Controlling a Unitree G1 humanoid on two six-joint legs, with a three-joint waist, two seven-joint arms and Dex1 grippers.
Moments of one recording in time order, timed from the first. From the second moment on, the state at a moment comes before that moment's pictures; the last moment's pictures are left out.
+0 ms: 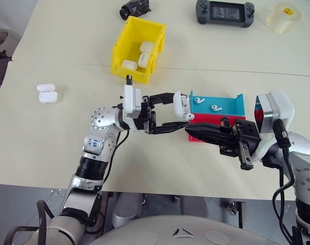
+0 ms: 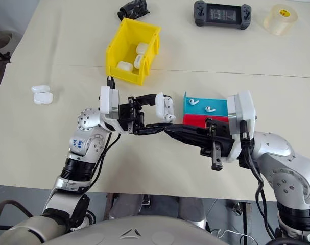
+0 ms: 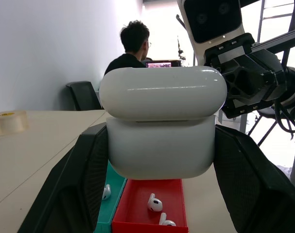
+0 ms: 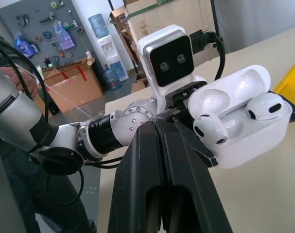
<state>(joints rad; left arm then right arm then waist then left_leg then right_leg) -0.45 0.20 -0.14 0.02 -0.48 0.01 -1.13 -0.10 -0.71 -0.16 -0.64 1.13 0.66 0.84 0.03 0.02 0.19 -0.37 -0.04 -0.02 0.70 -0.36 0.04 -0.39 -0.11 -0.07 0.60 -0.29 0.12</state>
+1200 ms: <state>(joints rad) -0.42 0.21 -0.14 0.00 -0.50 0.02 -1.15 -0.14 -0.74 -0.16 -0.54 1.09 0.68 0.90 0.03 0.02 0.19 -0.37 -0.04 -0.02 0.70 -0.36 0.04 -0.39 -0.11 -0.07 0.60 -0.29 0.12</state>
